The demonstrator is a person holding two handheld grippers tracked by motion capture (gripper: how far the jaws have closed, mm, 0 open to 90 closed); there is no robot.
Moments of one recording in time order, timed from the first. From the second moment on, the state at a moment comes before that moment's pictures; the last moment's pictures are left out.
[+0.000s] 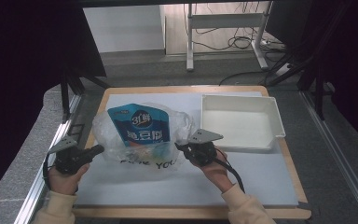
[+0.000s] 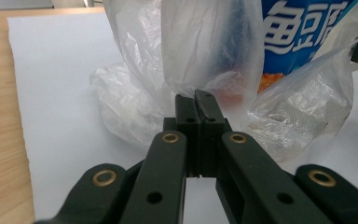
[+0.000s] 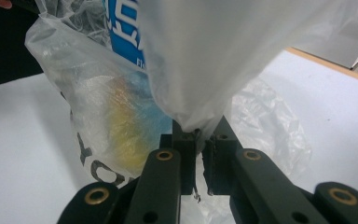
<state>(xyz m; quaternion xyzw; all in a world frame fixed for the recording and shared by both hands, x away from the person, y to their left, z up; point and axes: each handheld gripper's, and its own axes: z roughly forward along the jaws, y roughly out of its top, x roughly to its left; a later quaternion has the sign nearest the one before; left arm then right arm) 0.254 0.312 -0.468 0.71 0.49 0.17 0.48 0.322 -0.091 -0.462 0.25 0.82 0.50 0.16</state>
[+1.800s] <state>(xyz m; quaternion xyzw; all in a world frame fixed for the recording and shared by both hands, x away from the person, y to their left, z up) 0.269 0.294 -0.513 0.73 0.51 0.15 0.42 0.329 -0.087 -0.505 0.27 0.85 0.44 0.14</state>
